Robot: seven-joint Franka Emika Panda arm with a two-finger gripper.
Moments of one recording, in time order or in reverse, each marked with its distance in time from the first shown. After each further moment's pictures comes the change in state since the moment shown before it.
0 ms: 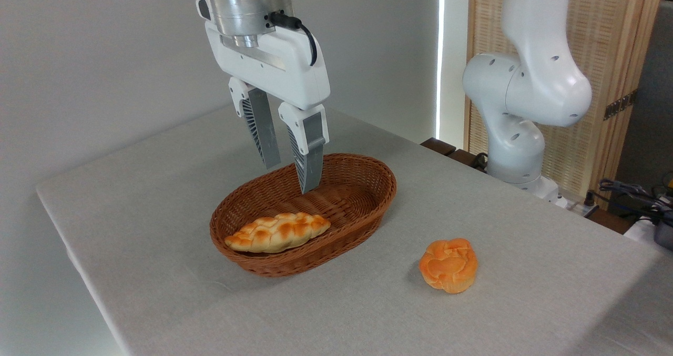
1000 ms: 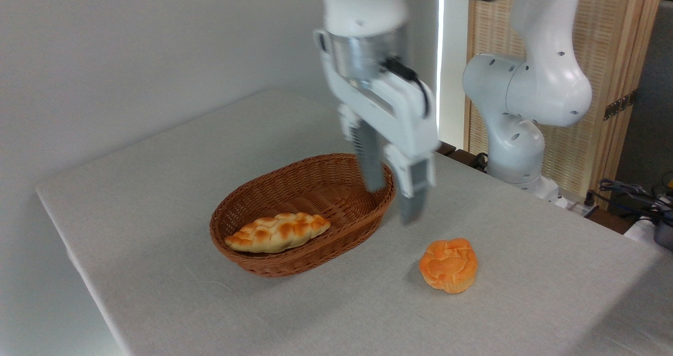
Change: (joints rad) arm 0.010 -0.244 0.190 -0.393 0.080 0.086 0.465
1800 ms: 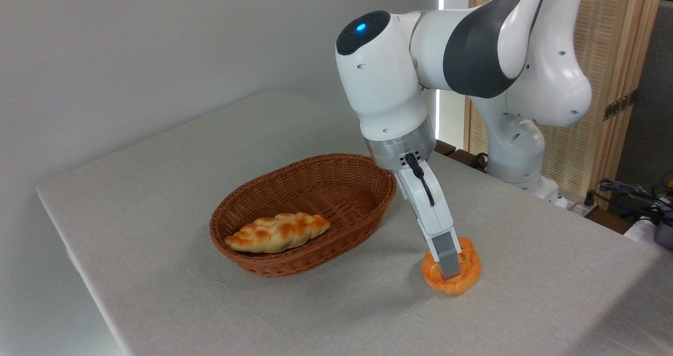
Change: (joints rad) arm -0.010 -0.018 -0.001 -0.333 0.166 0.209 0.129
